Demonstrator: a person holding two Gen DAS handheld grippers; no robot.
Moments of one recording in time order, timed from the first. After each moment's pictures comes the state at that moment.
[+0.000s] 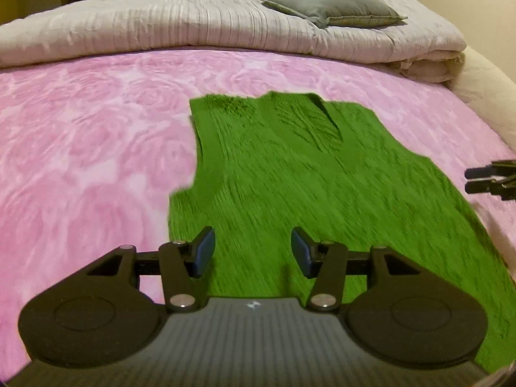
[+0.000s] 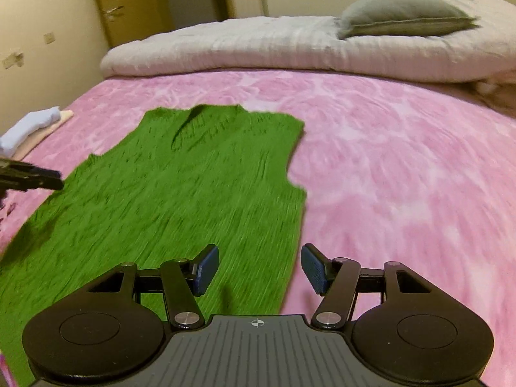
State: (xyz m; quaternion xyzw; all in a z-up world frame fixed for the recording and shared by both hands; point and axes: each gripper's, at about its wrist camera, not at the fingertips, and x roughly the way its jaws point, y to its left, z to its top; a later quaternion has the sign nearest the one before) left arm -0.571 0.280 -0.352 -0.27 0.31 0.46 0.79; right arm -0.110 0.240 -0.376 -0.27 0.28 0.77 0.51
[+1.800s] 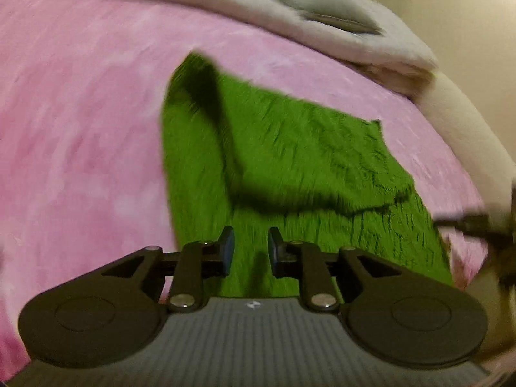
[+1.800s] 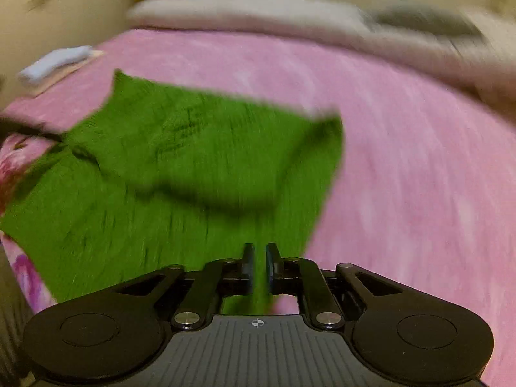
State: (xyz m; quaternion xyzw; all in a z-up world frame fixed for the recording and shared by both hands) left arm -0.629 0.102 -0.358 -0.41 0.23 0.44 0.76; right arm -0.142 0.082 -0.367 -0.32 0.32 0.73 0.52
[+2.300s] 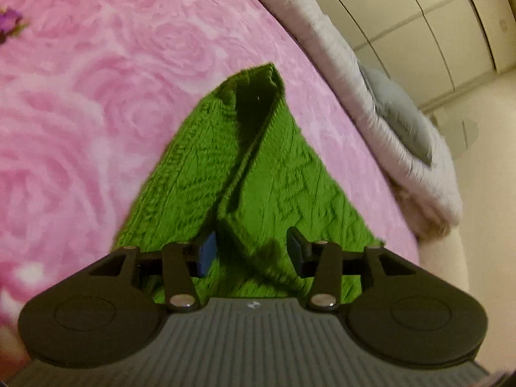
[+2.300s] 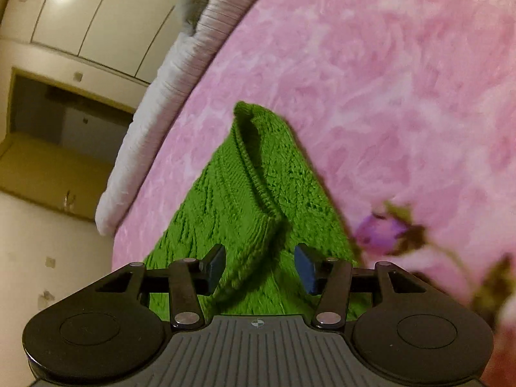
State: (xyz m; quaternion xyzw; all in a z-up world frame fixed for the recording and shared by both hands) left arm -0.616 0.143 -0.387 -0.58 0.03 0.50 0.64; right arm -0.106 0.142 -0.414 0.08 0.61 0.59 0.53
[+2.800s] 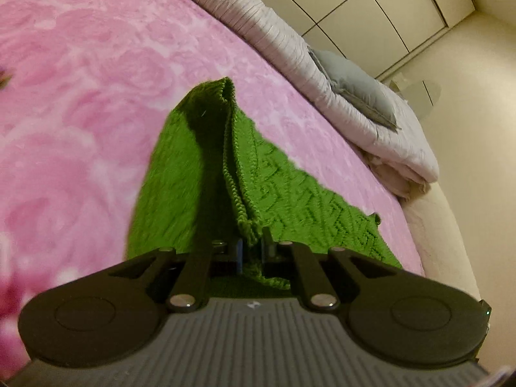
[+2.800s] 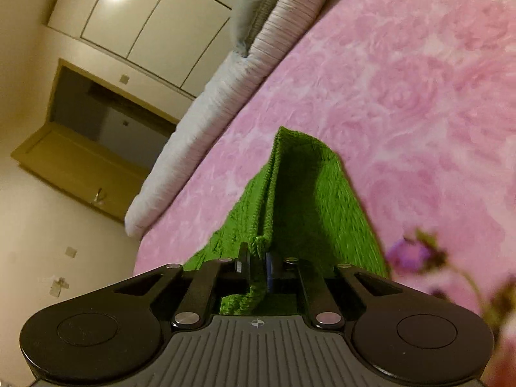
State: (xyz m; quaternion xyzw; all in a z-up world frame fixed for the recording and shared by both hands) left arm -0.633 0.091 -0.363 -0.50 0.07 0.46 0.73; right arm -0.110 0.090 -0.382 0.09 0.53 0.65 0.53
